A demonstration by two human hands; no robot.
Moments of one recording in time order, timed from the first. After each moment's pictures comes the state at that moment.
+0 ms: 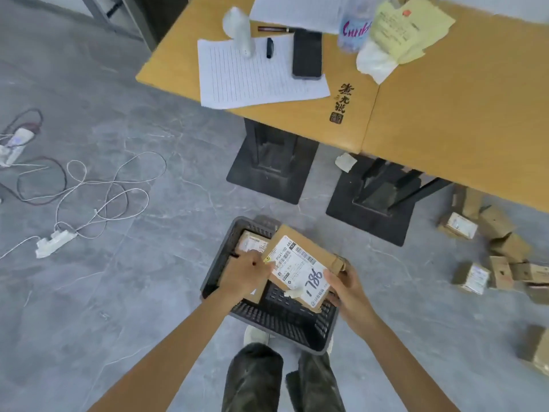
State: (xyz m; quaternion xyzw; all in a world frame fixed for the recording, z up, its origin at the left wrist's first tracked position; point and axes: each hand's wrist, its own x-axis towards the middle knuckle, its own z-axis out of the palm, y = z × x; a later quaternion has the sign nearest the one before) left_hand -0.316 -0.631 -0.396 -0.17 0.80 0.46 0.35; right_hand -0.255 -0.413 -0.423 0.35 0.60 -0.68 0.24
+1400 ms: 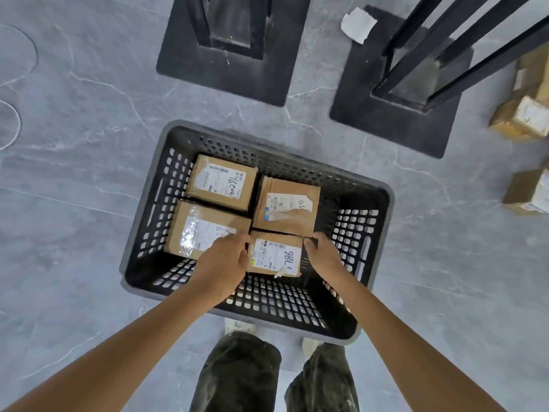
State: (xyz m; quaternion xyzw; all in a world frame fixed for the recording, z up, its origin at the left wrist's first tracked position) left_hand -0.284 -0.640 -0.732 0.05 0.88 0.23 0.41; right_hand -0.245 -0.439 -0.812 0.35 0.79 -0.36 0.36
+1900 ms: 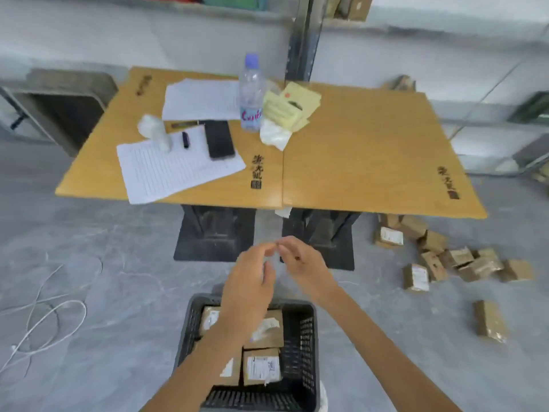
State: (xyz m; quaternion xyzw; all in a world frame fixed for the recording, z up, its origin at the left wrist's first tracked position) left_hand -0.367 -0.546 -0.273 0.18 0.88 0.42 0.09; right_hand -0.354 -0.411 -0.279 0.17 0.84 -0.52 0.06
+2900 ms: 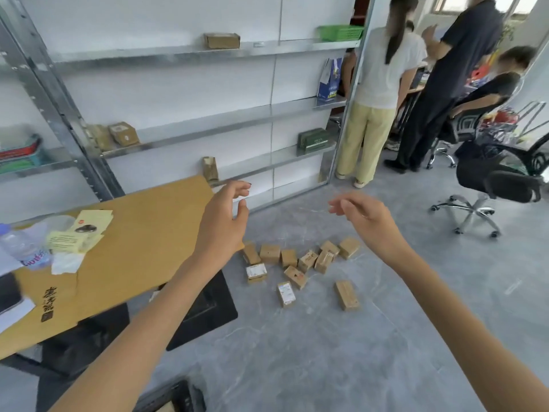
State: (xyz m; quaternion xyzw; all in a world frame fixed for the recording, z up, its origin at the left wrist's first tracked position) left_hand -0.147 -0.141 0.035 0.45 0.74 0.50 0.02; right_hand 0.059 0.012 0.043 0.31 0.81 -0.39 -0.30
